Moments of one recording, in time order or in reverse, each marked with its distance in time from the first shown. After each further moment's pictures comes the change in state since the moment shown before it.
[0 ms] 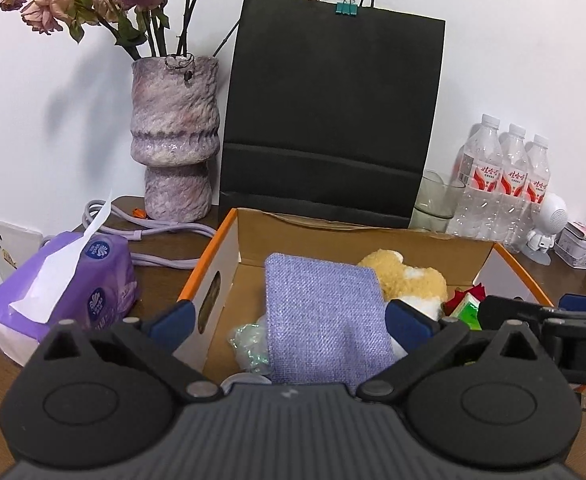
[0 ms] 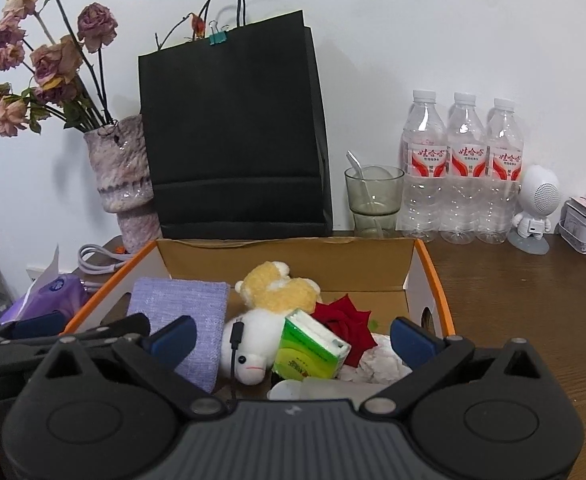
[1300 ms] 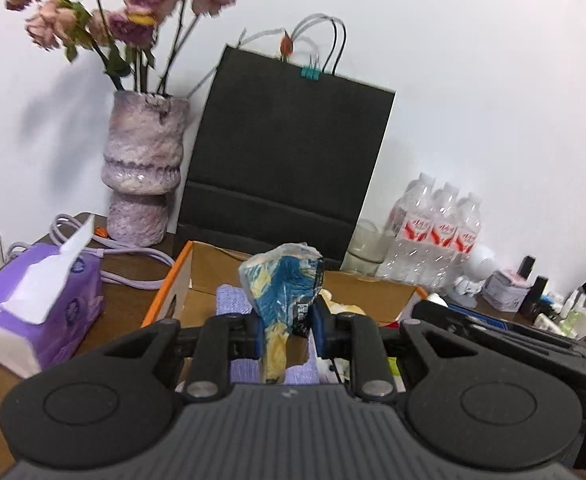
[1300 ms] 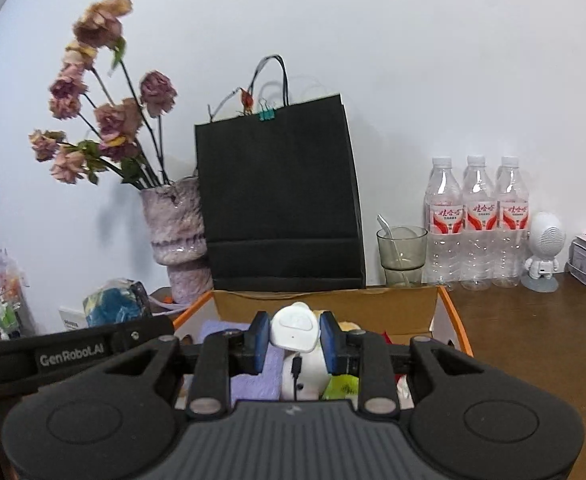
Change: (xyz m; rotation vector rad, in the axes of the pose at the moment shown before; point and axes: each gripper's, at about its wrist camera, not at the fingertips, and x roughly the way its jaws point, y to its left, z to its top) left arm -0.043 0.003 0.009 -0.081 -0.099 -0.191; right arm -0.050 0.023 -0.009 0.002 -0.199 0.080
